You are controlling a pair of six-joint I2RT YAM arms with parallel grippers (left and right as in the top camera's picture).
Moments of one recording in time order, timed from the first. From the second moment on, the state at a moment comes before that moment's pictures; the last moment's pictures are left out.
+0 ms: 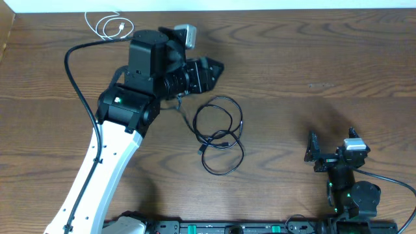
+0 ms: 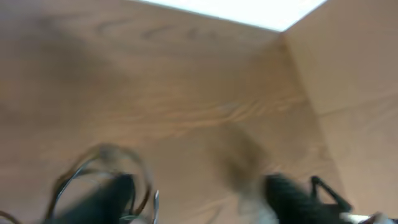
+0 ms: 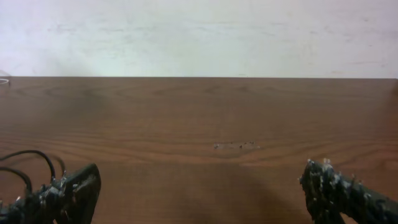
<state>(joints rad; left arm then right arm) -0.33 1.37 1.38 -0.66 0.44 -0.45 -0.03 0.02 0.01 -0.07 -0.09 0.03</state>
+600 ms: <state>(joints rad) -0.33 1.40 1.35 -1.11 0.22 -0.39 -0.03 0.02 0.01 -0.07 -0.09 0.03</state>
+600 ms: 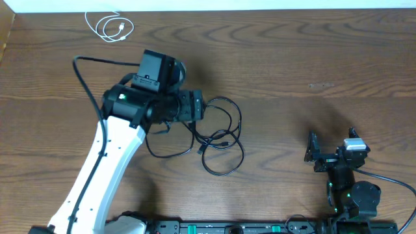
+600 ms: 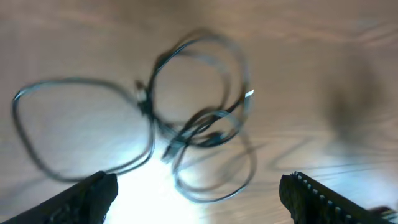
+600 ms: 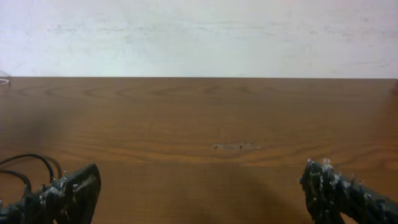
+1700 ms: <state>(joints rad) -0.39 1.93 1.31 -1.11 0.28 -0.43 -0.03 0.02 0.01 -0.07 -0.09 0.03</state>
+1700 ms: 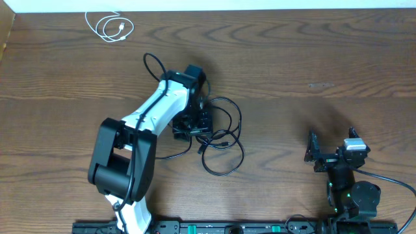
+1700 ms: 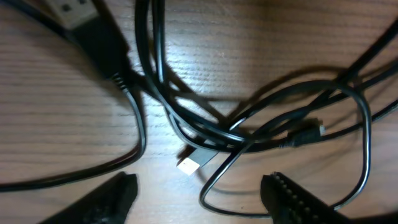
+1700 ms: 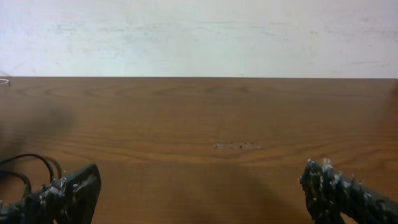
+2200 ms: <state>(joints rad) -0.43 1.94 1.28 -0.99 0.18 -0.54 -0.03 0.02 0.01 -0.07 -0.09 0.03</state>
